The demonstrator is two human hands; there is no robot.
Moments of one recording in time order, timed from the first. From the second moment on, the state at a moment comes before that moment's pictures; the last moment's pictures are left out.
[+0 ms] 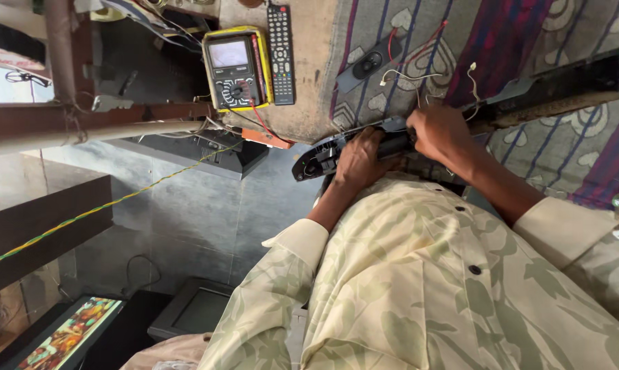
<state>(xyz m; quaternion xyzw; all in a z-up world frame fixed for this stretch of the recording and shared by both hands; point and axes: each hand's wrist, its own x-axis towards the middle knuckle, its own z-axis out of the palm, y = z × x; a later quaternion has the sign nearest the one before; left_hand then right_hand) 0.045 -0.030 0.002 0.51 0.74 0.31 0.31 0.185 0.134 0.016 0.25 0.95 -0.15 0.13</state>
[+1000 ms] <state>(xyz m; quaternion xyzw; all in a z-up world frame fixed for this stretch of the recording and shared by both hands) 0.039 0.003 0.015 0.53 0.78 0.11 0.31 0.212 0.146 0.046 0.24 0.90 -0.36 -0.04</state>
